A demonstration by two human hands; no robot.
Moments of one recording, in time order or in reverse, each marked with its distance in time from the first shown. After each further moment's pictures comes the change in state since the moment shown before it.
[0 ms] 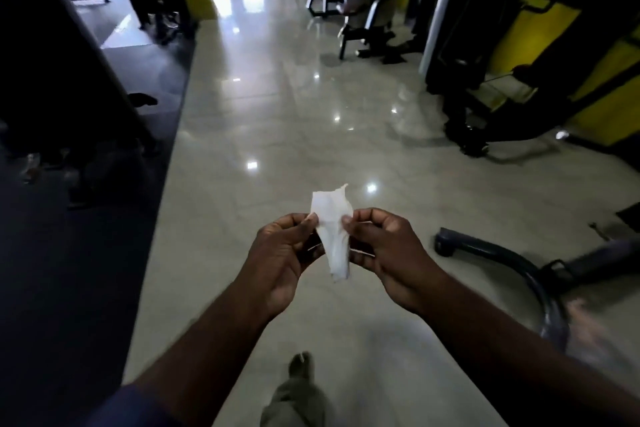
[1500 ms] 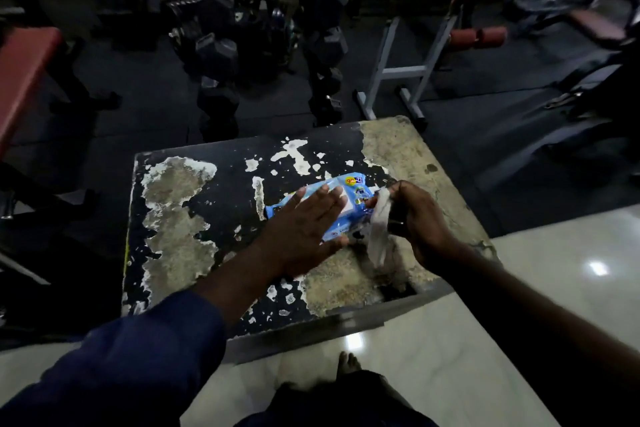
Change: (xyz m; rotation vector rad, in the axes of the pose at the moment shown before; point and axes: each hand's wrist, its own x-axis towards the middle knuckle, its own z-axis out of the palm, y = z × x) left_hand -0.894 -0.197 -0.494 1.682 1.187 -0.096; right_hand -0.624 0.349 0.575 -0.664 -1.359 0.139
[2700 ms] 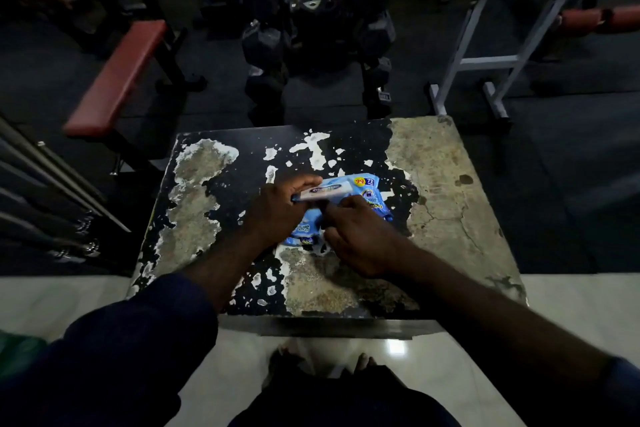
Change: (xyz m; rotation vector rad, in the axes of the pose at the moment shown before) left_hand 0.018 -0.002 -0.022 -0.708 0.246 -0.751; right_hand 0.044 0.027 0.025 -1.096 -0.644 -0.961
